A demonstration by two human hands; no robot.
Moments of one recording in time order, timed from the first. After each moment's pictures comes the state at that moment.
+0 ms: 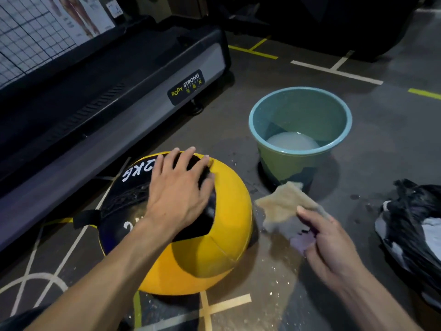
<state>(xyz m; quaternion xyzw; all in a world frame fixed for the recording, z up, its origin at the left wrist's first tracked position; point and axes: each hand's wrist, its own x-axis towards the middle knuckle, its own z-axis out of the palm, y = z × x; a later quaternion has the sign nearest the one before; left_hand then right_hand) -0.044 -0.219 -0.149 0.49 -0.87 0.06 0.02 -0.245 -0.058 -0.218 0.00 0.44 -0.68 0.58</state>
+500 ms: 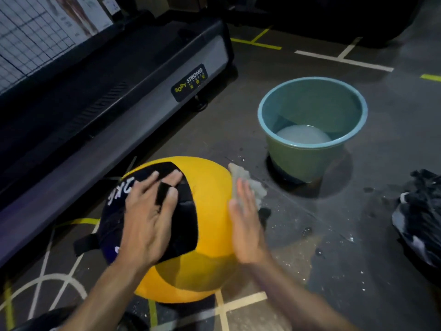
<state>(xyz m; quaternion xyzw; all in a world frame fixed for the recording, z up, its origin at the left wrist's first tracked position) 0.036 -0.196 -0.156 0.51 -0.80 -0.18 0.25 -0.124 -0.130 -0.252 -0.39 0.65 -0.50 0.42</state>
